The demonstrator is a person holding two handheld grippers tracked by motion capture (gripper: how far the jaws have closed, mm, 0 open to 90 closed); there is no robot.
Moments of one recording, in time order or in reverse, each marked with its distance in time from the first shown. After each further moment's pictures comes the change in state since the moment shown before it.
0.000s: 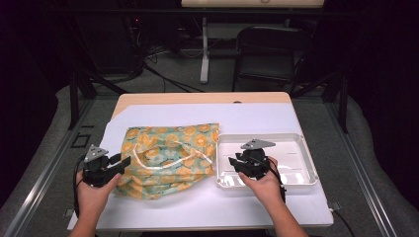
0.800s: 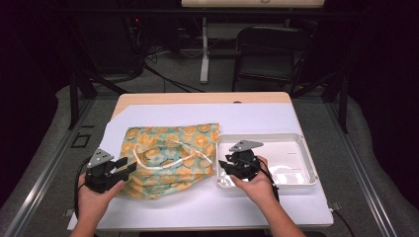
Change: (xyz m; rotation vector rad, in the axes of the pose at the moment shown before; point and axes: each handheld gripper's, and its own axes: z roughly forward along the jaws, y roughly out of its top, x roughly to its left) left arm -0.025 0.003 -0.017 0.021 -0.086 0.104; right arm 0.023 0.008 0.011 0.026 0.063 -0.090
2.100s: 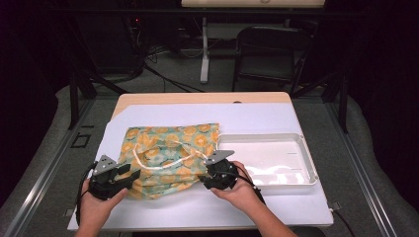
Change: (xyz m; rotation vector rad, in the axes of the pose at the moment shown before) left arm -0.012 -0.012 0.001 0.044 -0.002 0.024; right arm 0.051 0.004 0.030 0.097 0.121 -0.196
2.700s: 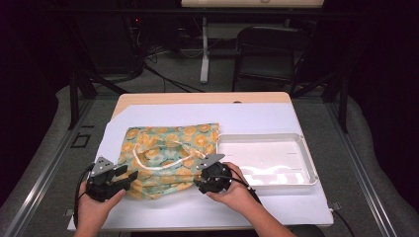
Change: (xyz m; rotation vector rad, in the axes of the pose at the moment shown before) left arm 0.003 -0.005 -0.004 0.005 0.021 -0.015; right arm 0.012 0.002 0.014 0.034 -0.013 -0.080
